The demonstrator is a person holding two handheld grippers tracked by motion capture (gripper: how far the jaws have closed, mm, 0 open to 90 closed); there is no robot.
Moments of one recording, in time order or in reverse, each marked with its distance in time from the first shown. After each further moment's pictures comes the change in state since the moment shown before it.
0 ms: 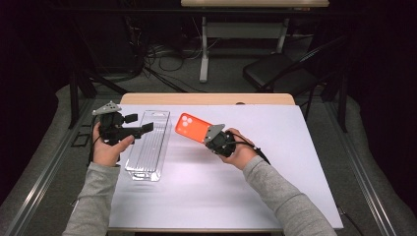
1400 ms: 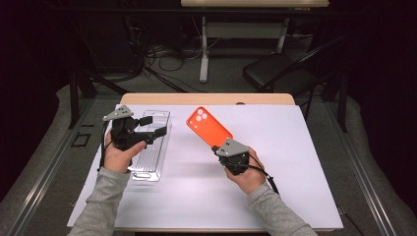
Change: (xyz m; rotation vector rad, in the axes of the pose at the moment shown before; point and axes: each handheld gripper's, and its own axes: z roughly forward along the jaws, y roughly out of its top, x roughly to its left) left arm -0.043 0.002 0.010 -0.045 -0.095 0.037; right arm 0.047 -0.029 -0.043 -0.250 -0.216 0.217
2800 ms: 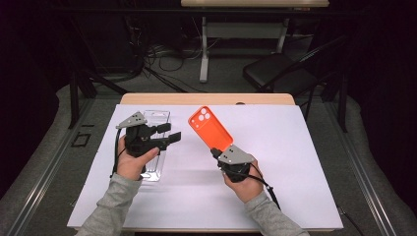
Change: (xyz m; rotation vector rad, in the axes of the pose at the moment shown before) left arm -0.037 -0.007 0.018 -0.019 -0.099 -0.002; right arm 0.017 -0.004 -0.013 -0.111 -0.050 0.075
